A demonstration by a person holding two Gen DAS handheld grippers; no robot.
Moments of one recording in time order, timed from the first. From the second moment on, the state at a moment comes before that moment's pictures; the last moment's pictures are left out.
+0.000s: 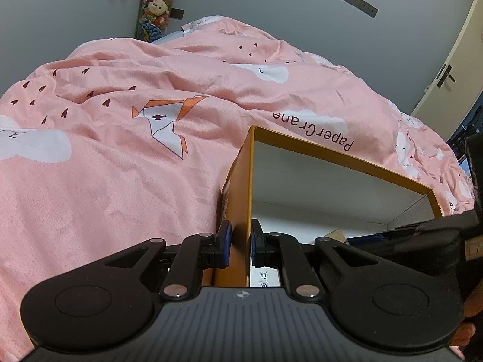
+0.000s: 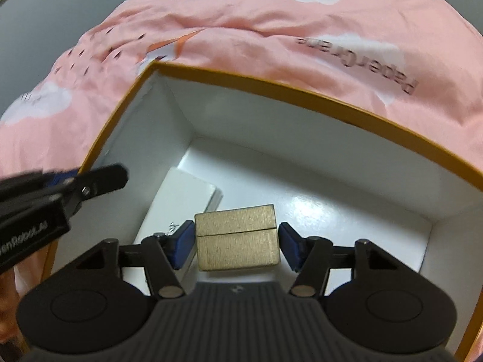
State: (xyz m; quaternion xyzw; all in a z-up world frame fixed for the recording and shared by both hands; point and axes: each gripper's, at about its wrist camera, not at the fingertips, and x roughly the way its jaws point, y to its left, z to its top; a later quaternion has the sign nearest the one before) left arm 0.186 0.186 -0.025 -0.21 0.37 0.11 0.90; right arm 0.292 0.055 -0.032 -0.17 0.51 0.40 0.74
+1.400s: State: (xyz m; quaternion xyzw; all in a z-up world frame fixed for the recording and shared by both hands) left arm 0.185 0.183 -0.017 -0.18 0.36 0.12 0.91; right arm 0.308 0.073 -0.030 0.05 0.52 0.39 0.76
